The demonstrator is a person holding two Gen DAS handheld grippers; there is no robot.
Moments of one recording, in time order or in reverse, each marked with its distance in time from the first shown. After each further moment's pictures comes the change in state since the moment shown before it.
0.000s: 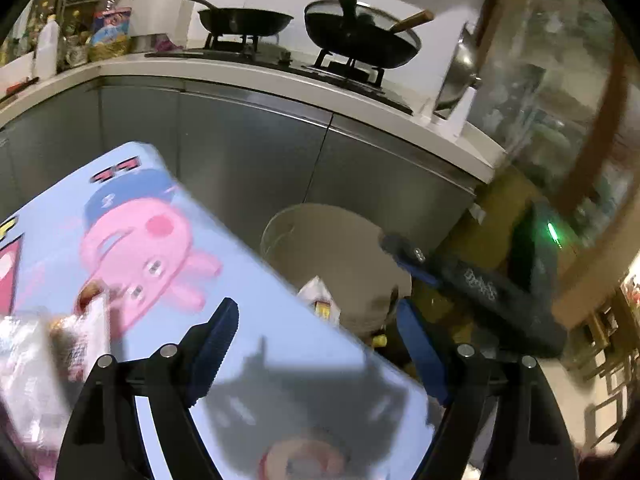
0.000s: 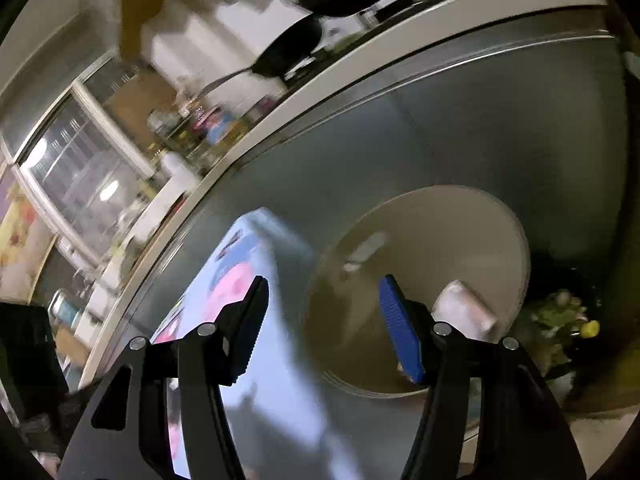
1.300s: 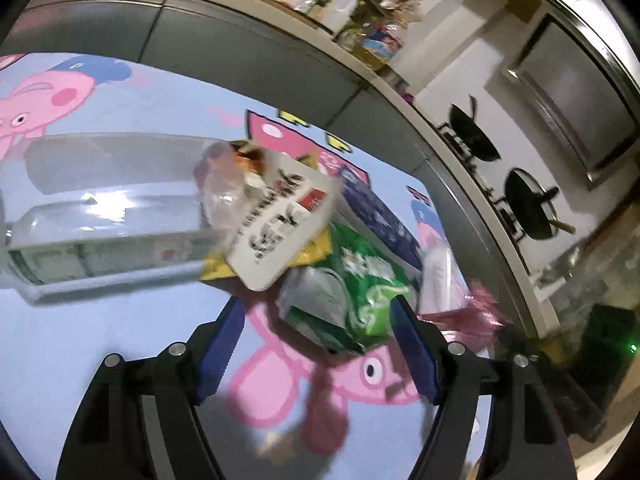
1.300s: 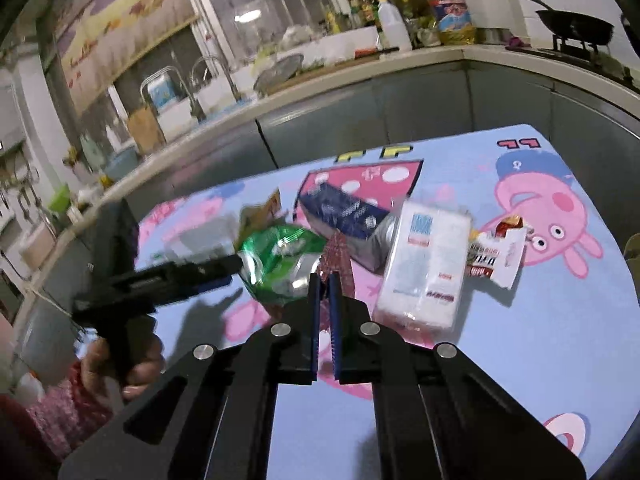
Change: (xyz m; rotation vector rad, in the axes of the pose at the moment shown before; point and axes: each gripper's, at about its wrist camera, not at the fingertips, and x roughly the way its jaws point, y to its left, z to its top) left arm -0.192 0.262 -0.160 -0.694 -0.216 0.205; right arm 0.035 0.295 -0.168 -0.597 0.368 0.280
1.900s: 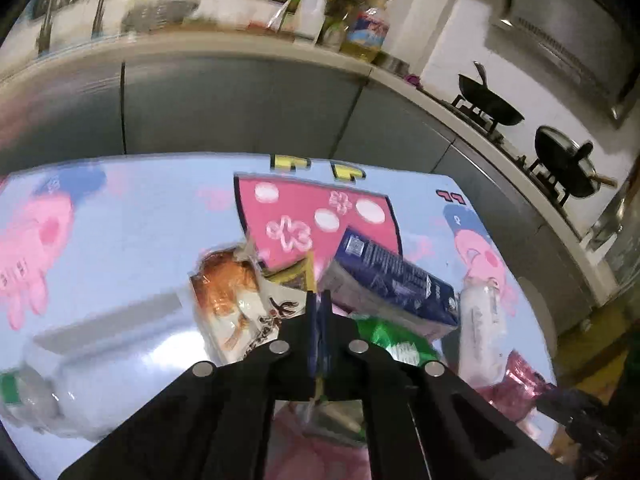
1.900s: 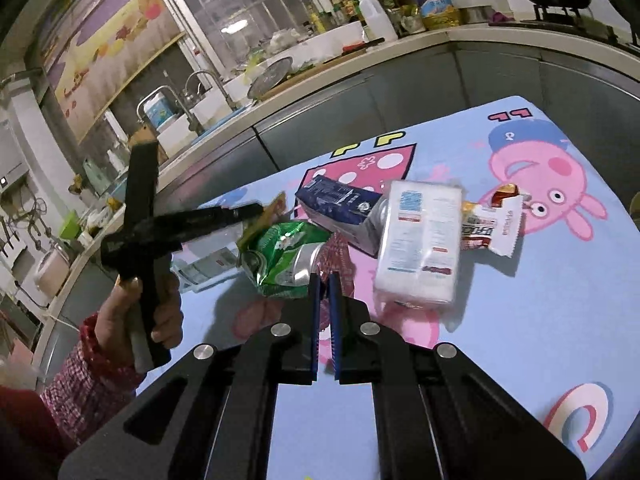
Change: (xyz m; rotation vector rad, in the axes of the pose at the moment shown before) left arm 0.028 -0.034 0.060 0.219 0.008 0.157; right arm -0.003 -0.021 -0.010 0.097 0.007 0.038
